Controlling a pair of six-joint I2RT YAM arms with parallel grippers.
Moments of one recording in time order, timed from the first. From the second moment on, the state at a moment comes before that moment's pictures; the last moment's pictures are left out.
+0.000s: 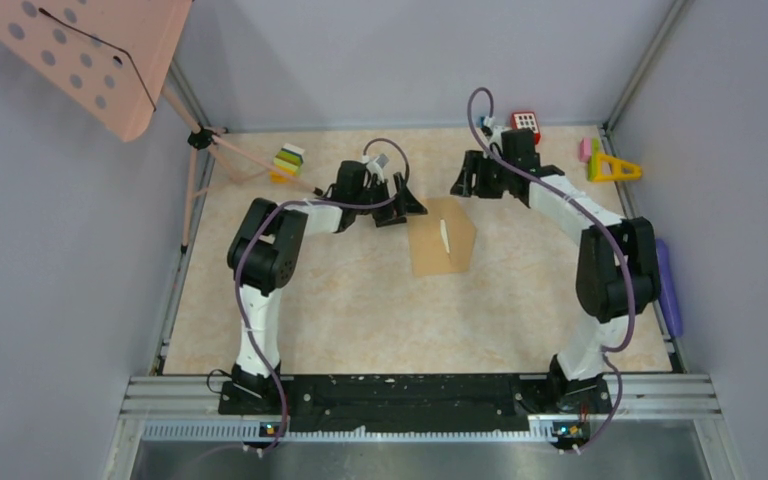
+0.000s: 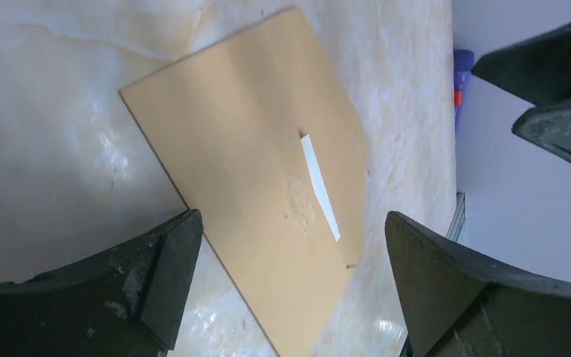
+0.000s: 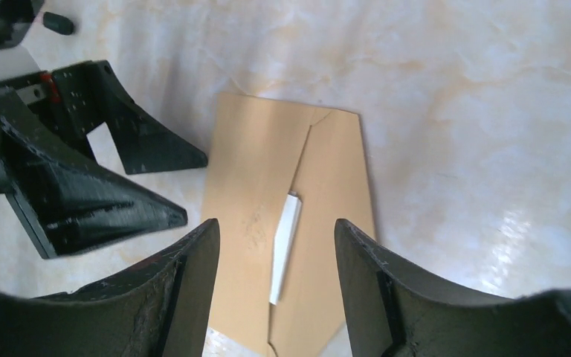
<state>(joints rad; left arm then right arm) -0.40 2.12 1.26 0.31 0.66 -0.73 0.26 1.81 1.34 -0.26 -0.36 0.28</state>
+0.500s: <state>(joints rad) -0.37 2.17 1.39 0.19 0.69 -0.68 0.09 1.70 1.24 -0.28 -0.13 0.19</state>
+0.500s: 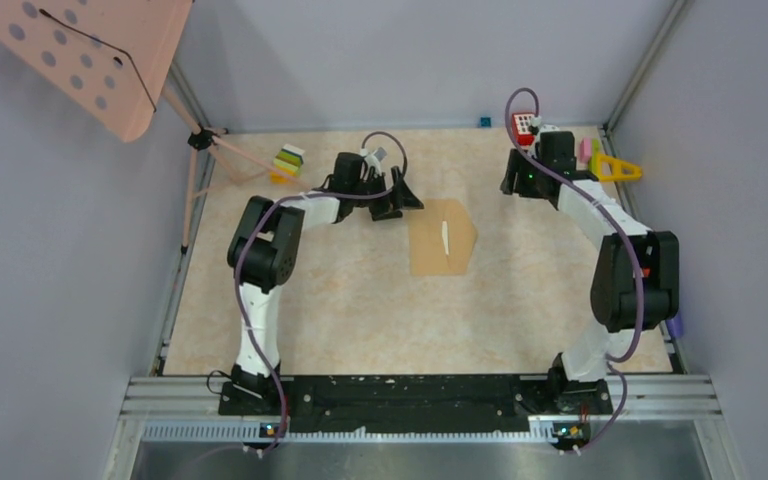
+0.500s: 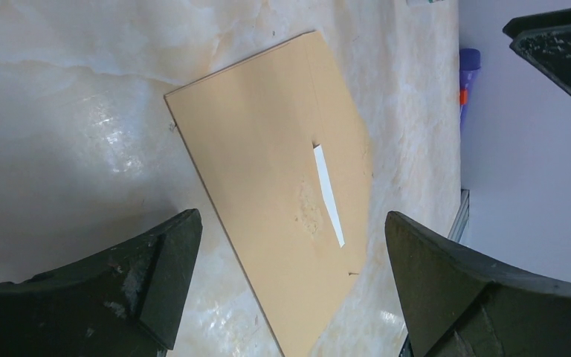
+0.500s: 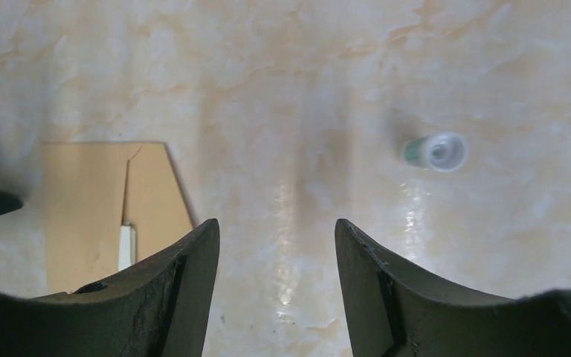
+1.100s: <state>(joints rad) -0.35 1.66 1.25 -0.01 0.64 -0.30 0.07 1.88 1.42 -0.28 0.21 0.09</state>
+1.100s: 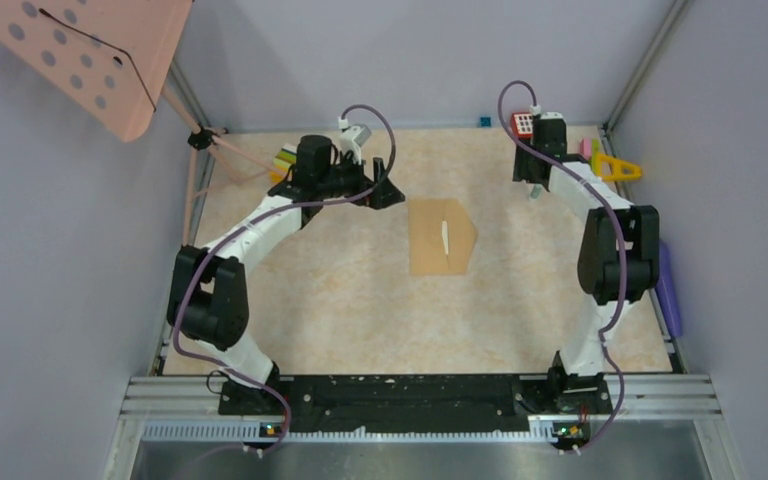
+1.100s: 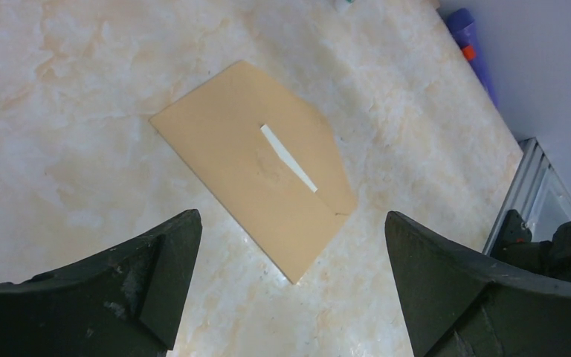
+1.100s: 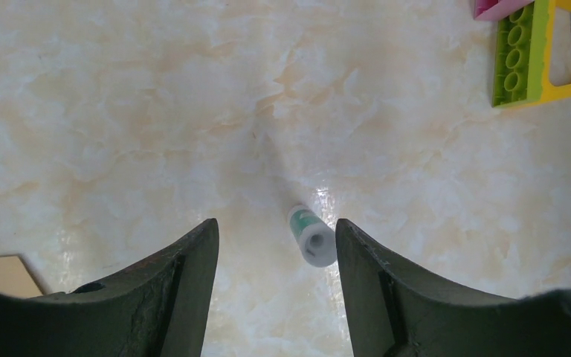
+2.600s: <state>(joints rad) -0.35 1.63 1.14 -0.05 0.66 -0.26 0.06 2.08 1.63 -0.48 0.25 0.02</state>
